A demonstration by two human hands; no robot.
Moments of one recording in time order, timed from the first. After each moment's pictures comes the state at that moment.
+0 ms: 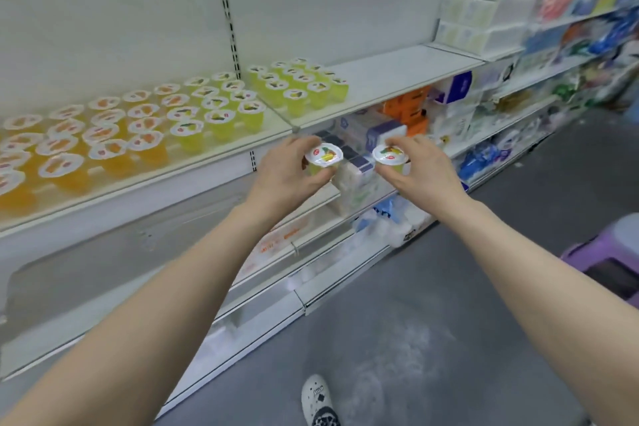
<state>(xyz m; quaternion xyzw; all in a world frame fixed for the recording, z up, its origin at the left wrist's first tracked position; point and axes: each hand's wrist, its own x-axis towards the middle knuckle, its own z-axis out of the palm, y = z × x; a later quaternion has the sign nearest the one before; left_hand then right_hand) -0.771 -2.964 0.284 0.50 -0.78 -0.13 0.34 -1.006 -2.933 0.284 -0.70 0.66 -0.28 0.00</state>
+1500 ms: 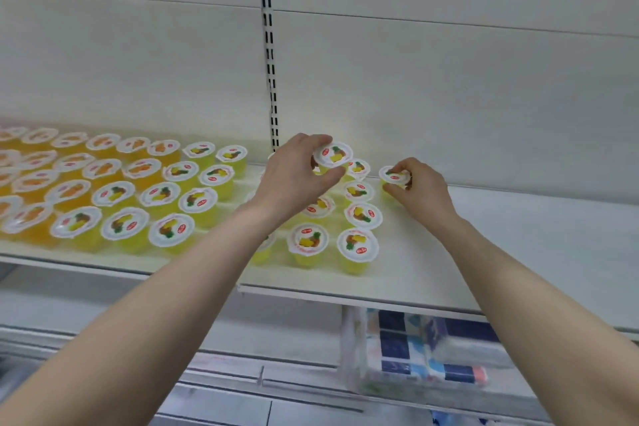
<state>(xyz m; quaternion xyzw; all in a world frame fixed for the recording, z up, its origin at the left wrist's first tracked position) -0.870 -3.330 0.322 0.73 -0.56 0.00 0.40 -1.053 -3.486 0.273 -0.83 0.44 -0.27 0.20</state>
